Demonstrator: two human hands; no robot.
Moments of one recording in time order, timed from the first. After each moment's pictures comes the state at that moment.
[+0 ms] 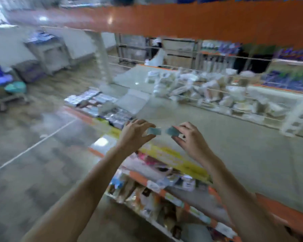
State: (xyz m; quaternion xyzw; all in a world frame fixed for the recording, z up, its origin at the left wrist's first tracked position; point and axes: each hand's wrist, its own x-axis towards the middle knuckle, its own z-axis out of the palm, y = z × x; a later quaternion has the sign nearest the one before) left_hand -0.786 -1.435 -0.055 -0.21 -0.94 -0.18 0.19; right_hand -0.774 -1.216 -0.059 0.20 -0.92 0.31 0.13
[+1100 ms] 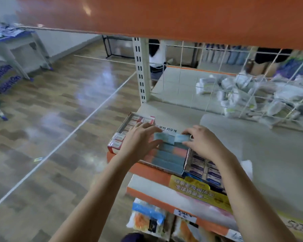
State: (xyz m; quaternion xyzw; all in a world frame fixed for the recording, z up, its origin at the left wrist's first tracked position) left_hand -1.015 -1.734 -0.048 -0.25 -0.94 -0.22 0.09; right_hand -0.988 -1.525 -0.033 0.06 -0.98 0.20 -0.02
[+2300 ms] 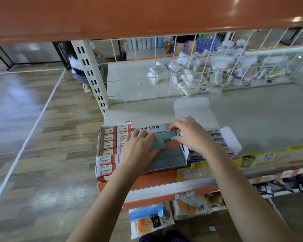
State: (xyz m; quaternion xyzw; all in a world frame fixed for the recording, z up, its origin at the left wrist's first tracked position) left_hand -1.042 -1.731 -0.065 -0.42 -0.90 -0.13 0.00; right_hand -0.970 -1.557 -0.046 -0.12 -0.98 0.17 0.03
